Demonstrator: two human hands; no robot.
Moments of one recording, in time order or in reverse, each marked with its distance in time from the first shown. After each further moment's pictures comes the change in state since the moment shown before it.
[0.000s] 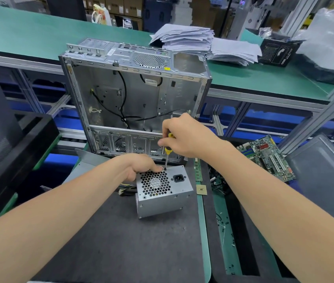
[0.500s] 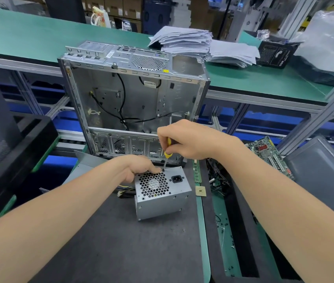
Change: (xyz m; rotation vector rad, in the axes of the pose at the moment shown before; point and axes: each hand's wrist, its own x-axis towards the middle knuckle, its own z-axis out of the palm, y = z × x) left_hand -0.006 0.002 0.001 -0.079 -0.035 -0.044; right_hand -0.009 0.011 -0.017 -0.052 -0.166 -0.231
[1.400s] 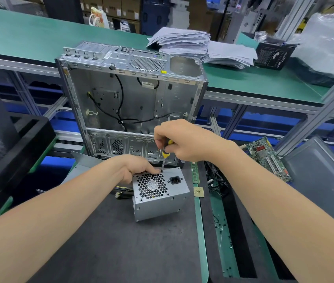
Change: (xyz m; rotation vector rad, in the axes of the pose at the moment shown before) left_hand -0.012 0.001 -0.003 -0.112 -0.095 -0.109; right_hand 0.004 -0.004 0.005 0.029 0.069 0.004
